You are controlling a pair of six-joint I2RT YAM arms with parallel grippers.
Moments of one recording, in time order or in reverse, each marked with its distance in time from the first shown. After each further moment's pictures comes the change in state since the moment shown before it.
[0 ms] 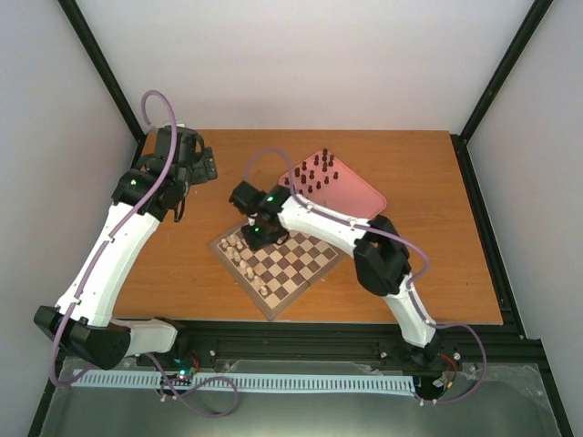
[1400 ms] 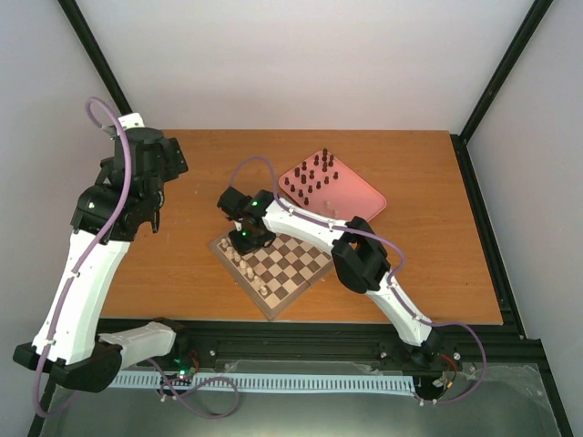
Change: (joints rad) left arm -0.001 -0.125 0.117 -0.080 -0.188 -0.013; right arm 0.041 0.215 0.191 -0.005 -0.098 -0.013
